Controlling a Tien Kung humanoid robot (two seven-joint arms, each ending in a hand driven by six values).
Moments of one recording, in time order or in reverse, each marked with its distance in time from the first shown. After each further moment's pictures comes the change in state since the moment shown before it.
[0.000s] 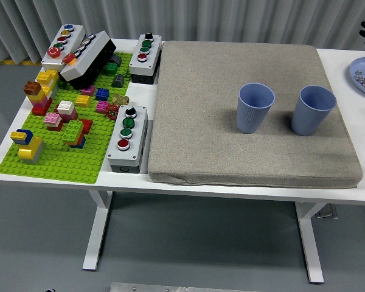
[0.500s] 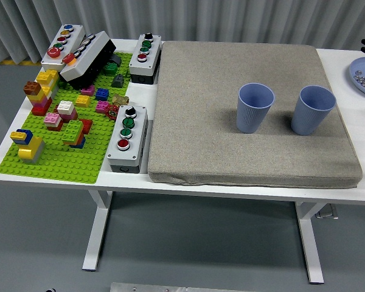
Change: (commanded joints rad) left arm 0.001 0.000 -0.001 0.000 0.004 -0.002 0.001; right arm -0.132 -0.072 0.059 0.069 -0.093 0.167 -0.019
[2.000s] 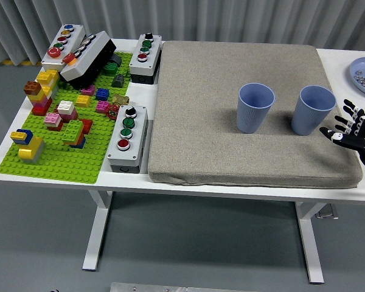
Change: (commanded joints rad) left arm -0.006 -0.006 0.048 0.000 -0.014 -0.007 -0.001; right arm -0.184 0.100 0.047 -0.105 -0.085 0.176 0.032
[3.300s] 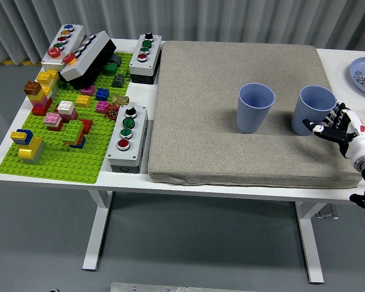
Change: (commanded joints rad) left arm -0.006 0.005 0.039 0.000 -0.022 -0.001 -0.005; right arm 0.115 0.057 -0.115 -0.129 0.032 -0.065 0.075
